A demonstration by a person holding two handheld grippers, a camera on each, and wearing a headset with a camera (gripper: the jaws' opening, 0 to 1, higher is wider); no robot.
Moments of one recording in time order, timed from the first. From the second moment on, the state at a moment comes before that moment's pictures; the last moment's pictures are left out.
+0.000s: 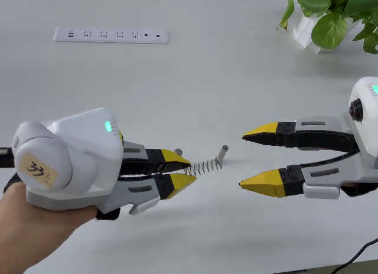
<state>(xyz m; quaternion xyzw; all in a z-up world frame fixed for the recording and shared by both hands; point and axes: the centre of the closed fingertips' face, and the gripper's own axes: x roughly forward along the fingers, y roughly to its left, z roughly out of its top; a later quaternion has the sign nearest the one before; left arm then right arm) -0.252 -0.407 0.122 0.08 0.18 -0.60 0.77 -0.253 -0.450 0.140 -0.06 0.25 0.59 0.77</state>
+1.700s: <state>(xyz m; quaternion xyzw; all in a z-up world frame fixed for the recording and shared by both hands) -0.265 -0.416 0.154 0.02 0.15 -0.63 0.76 -0.265 -0.429 0.172 -0.04 0.25 0.64 0.73</state>
